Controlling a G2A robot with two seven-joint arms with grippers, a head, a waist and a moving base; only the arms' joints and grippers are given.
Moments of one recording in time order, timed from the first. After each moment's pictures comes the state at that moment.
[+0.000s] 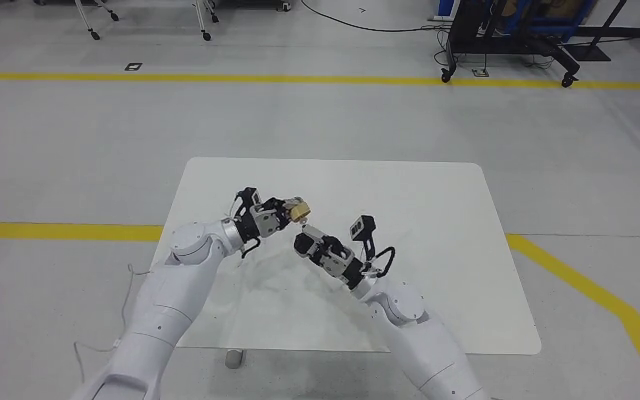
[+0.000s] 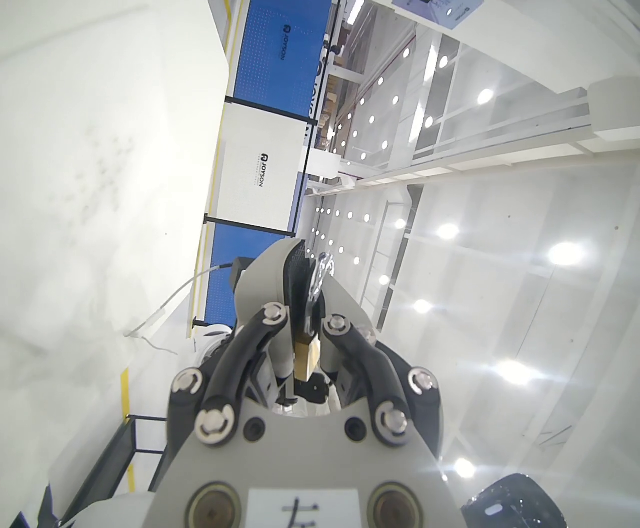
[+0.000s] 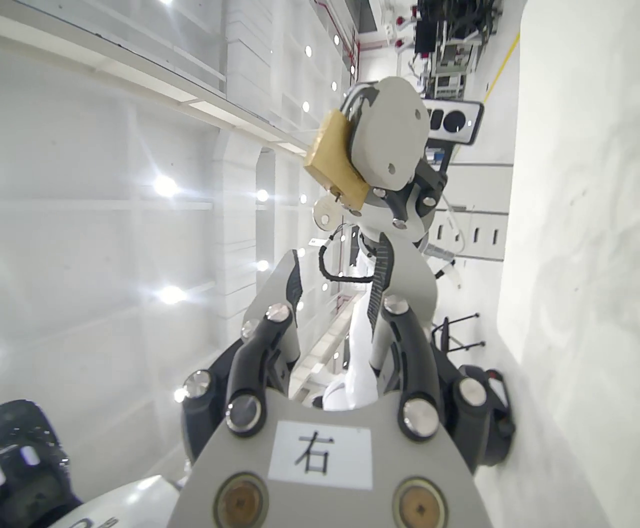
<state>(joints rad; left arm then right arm) 0.98 -1.26 -1.14 -1.04 -0.65 0.04 -0.97 -1.37 -1.48 1.12 -1.32 0.52 -0.30 0.67</state>
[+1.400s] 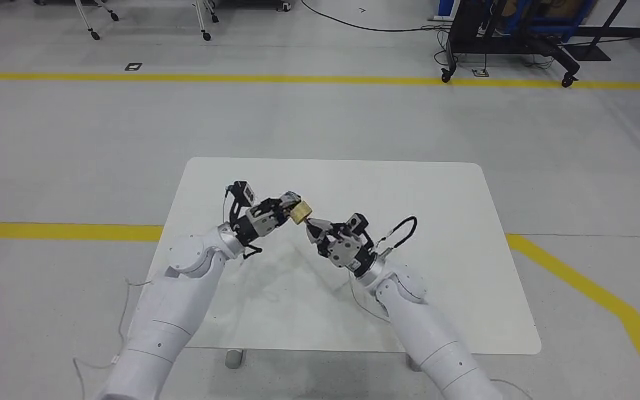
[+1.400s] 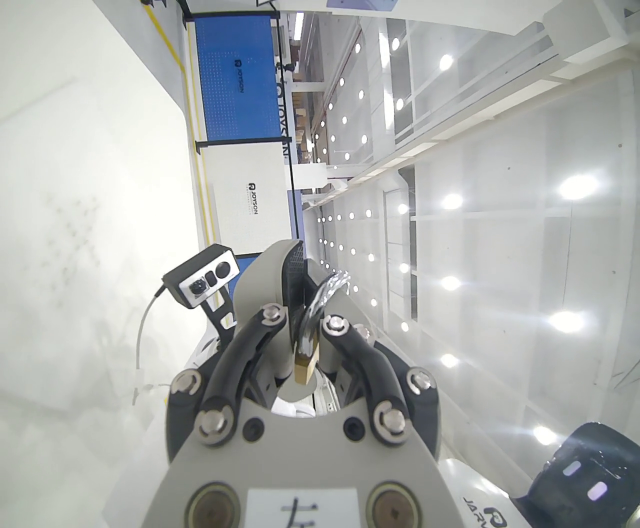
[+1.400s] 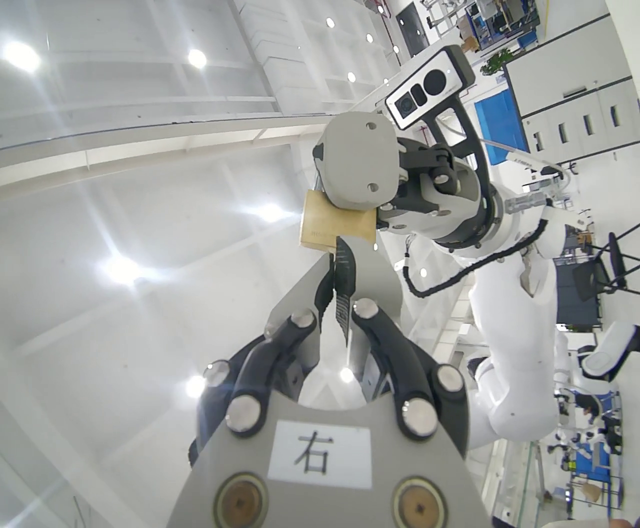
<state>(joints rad) 1.08 -1.25 -1.18 -1.17 -0.57 -0.21 -0.84 -1.28 -1.48 1.13 -1.19 0.94 -0.07 0.87</state>
